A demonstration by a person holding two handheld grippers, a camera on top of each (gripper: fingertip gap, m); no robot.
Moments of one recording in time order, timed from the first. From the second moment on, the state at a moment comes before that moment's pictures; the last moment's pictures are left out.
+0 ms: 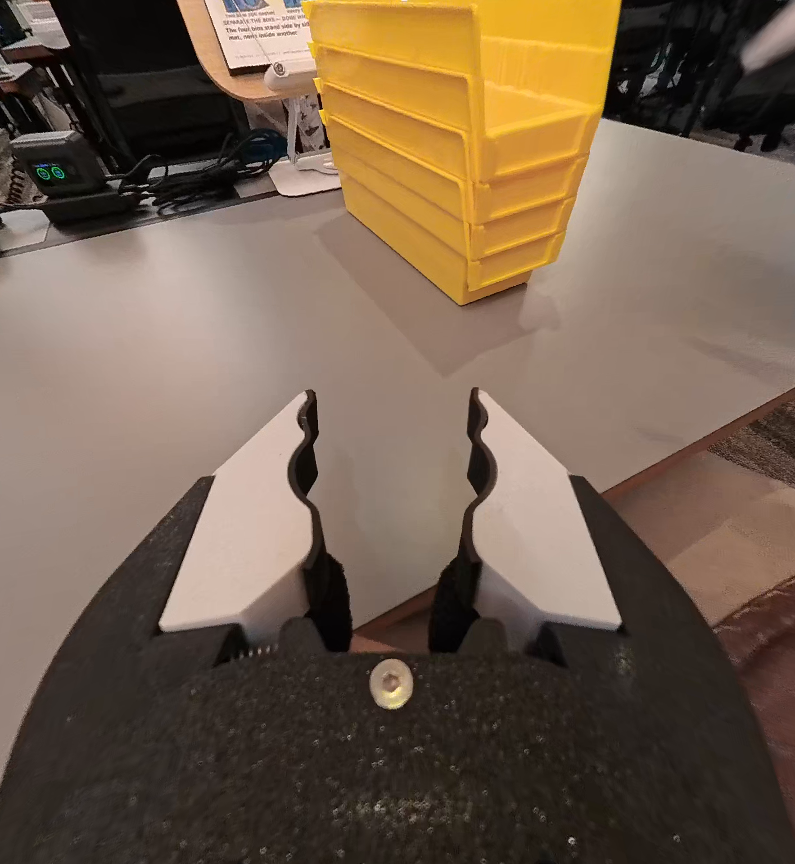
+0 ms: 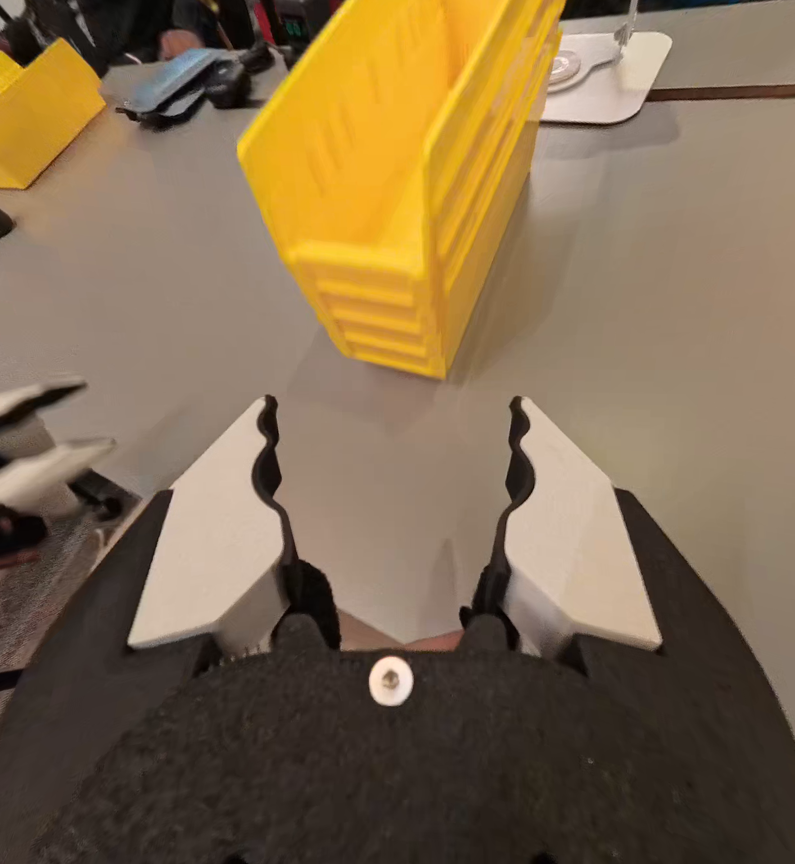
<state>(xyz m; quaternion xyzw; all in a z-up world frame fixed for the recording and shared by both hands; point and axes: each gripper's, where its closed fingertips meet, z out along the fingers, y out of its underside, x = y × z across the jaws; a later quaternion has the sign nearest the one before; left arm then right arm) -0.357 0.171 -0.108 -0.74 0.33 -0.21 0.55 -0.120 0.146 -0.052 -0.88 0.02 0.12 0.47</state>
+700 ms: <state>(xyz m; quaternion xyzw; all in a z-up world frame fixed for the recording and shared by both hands) -0.368 0.191 -0.125 -0.73 0.37 -0.14 0.55 -0.097 0.358 -0.041 -0.99 0.09 0.00 0.07</state>
